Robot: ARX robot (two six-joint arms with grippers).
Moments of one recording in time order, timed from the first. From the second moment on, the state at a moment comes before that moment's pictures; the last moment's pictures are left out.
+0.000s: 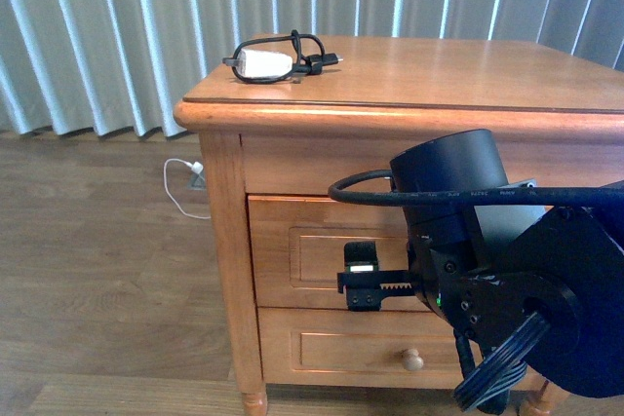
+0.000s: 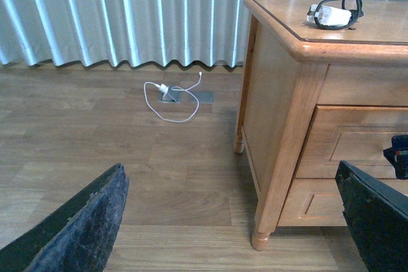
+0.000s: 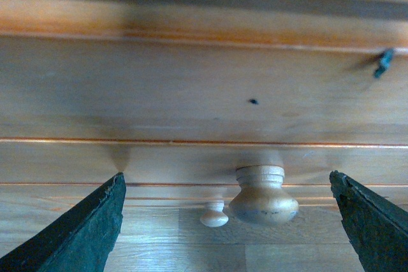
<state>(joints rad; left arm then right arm) 0.00 0.00 0.02 0.00 0.00 0.00 0.46 2.12 1.03 0.43 0.42 0.21</state>
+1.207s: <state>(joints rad) 0.00 0.00 0.02 0.00 0.00 0.00 0.44 2.14 1.04 0.46 0.38 0.21</state>
